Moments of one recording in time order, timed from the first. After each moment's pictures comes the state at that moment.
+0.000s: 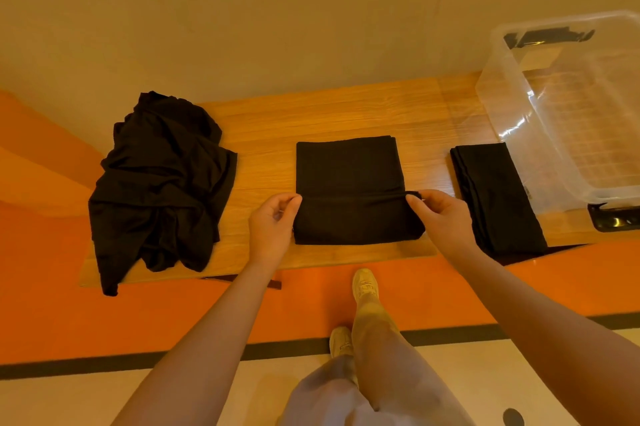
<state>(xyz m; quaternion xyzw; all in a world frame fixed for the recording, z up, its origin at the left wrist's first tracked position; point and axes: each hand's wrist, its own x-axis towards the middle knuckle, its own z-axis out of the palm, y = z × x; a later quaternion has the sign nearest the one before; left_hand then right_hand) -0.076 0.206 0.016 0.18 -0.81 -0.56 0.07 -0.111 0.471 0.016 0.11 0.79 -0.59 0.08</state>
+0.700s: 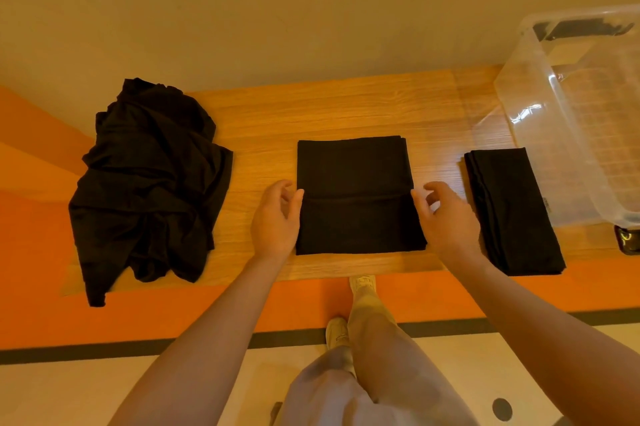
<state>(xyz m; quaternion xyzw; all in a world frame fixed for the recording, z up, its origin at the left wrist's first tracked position) -0.114 0.201 -0.017 0.17 -0.90 -0.39 0.08 -0.143 0.460 0.000 0.09 0.94 -0.31 0.03</state>
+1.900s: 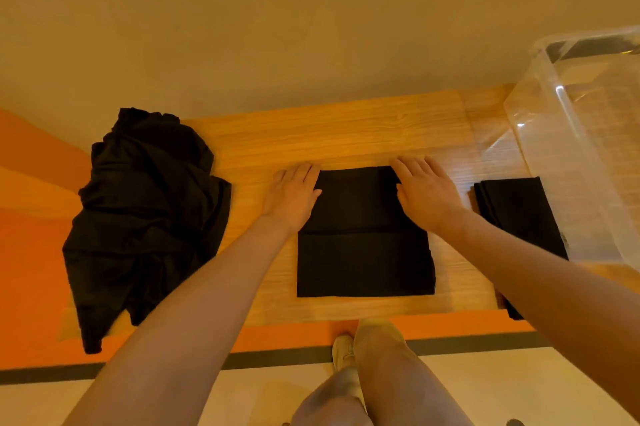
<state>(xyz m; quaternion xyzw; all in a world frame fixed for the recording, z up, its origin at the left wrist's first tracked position) -0.224 0.190 -0.002 -0.09 -0.99 -0.02 -0.10 -0.250 0.441 -0.001 -0.21 0.97 -0.06 0.09</state>
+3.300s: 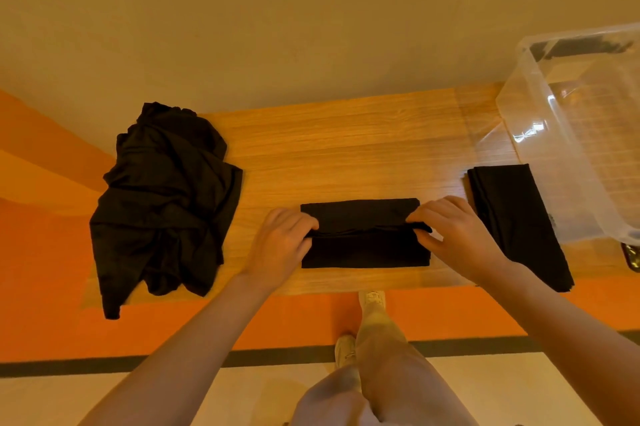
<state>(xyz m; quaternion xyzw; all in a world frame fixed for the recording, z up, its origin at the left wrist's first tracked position) -0.103 0.179 0.017 -0.18 -0.96 -0.19 0.09 -0.151 0.489 0.015 -0.32 0.92 -0.23 -0.05</state>
